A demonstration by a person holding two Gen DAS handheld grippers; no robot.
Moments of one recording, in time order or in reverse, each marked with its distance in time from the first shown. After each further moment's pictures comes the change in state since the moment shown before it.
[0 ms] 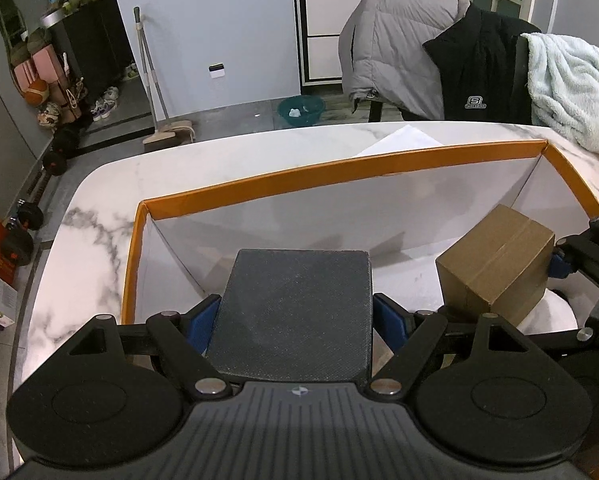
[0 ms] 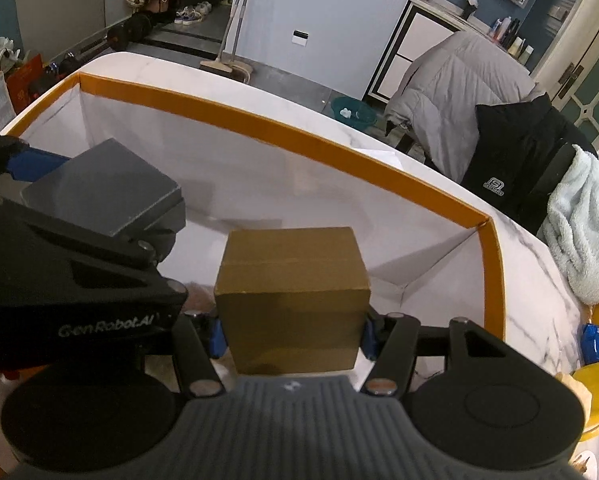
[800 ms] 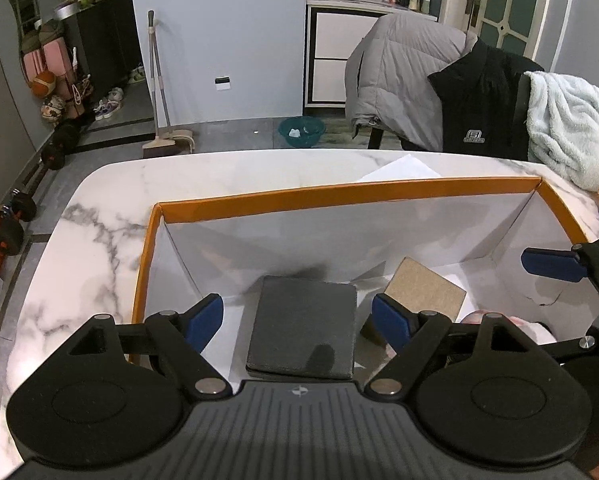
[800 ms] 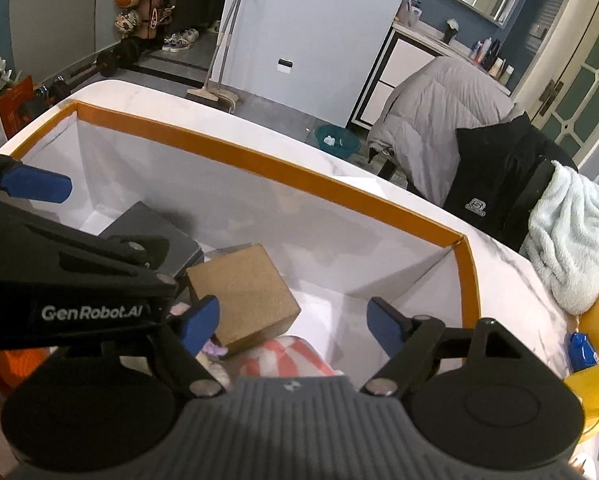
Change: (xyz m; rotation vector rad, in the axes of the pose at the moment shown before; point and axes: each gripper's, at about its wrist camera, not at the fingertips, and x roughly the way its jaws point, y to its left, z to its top) left arm -0.010 0.013 -0.003 -0.087 -0.071 -0.041; right arm -0.017 0.004 -0.006 0.015 -0.106 -0.049
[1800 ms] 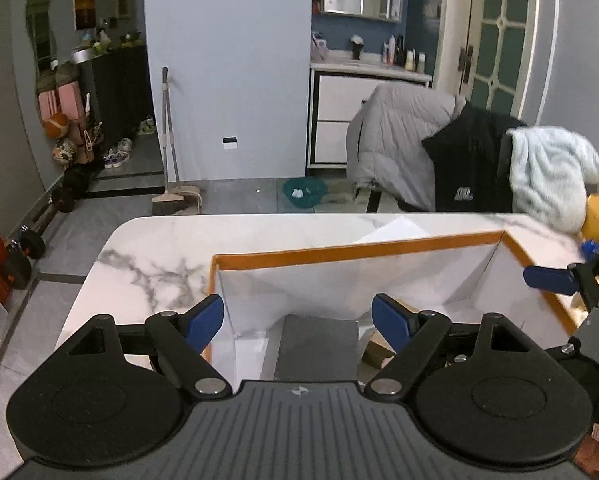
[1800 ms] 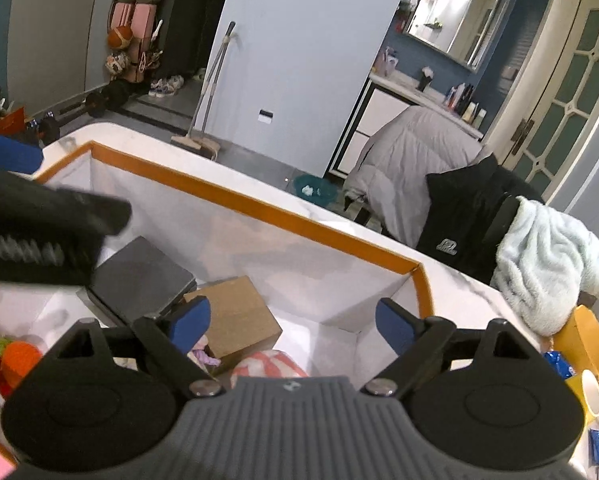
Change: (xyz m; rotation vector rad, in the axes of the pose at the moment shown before) left arm -0.067 0.017 -0.009 -0.012 -0.195 -0.004; right arm -0.047 0.004 -0.018 0.006 -0.168 -0.067
